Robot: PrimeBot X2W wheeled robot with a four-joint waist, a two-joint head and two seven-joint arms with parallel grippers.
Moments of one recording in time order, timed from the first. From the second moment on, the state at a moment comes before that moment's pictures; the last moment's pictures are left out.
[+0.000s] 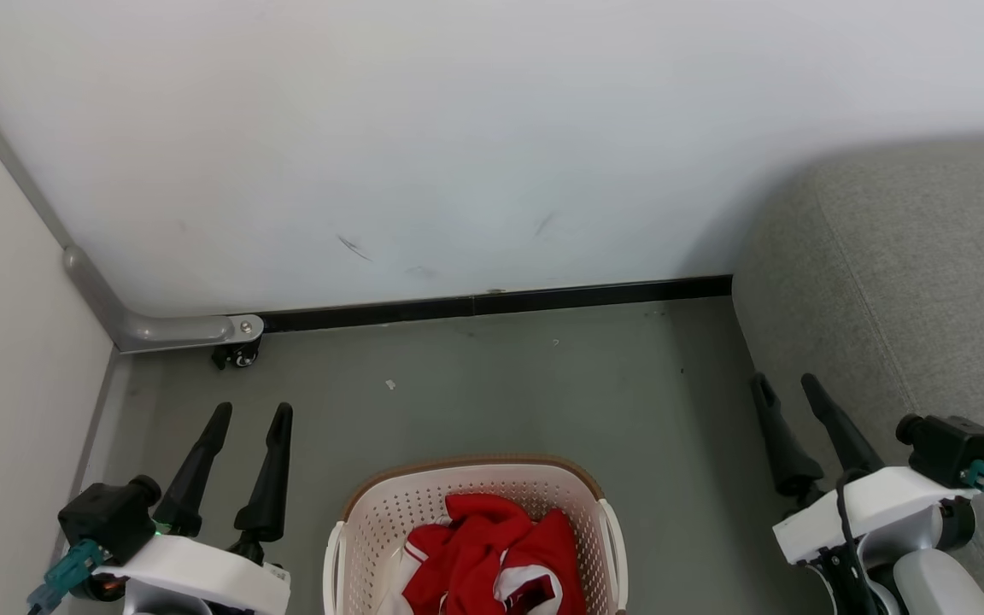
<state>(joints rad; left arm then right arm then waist) -0.10 0.10 -0.13 0.14 -0.54 -0.13 -0.20 -0.14 -0.08 0.09 0.22 0.45 0.12 -0.20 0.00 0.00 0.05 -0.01</state>
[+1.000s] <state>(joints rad) -0.12 0.11 -0.16 0.11 -0.37 -0.13 -0.25 -0.17 -0.08 0.12 0.20 0.25 0.12 -0.25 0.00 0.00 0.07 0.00</state>
